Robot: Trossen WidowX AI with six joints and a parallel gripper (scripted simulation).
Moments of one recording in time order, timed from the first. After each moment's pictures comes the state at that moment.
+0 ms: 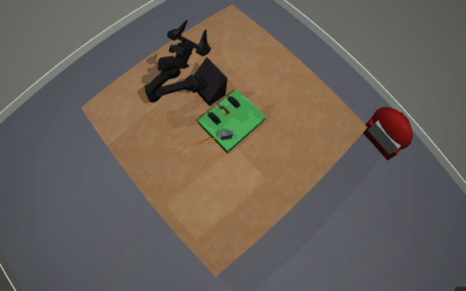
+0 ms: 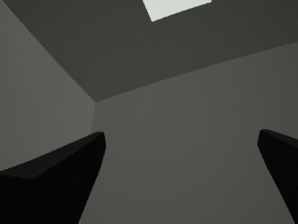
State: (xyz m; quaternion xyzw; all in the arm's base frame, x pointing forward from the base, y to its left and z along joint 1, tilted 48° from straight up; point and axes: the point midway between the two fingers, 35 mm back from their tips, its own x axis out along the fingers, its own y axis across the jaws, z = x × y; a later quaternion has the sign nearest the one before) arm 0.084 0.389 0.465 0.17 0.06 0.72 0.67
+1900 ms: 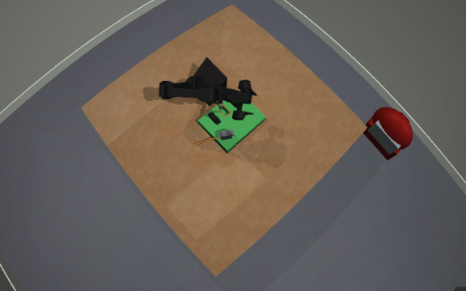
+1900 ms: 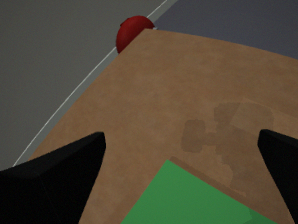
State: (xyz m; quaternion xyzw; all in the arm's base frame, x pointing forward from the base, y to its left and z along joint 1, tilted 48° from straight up) arm 0.352 0.189 0.161 -0.32 0.46 0.17 0.81
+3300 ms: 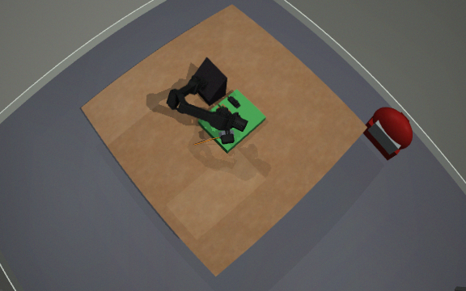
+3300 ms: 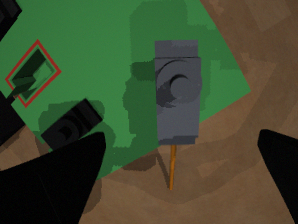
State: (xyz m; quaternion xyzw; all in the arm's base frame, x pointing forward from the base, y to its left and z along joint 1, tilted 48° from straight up) arm 0.318 -0.032 0.120 -0.56 0.71 0.07 0.42
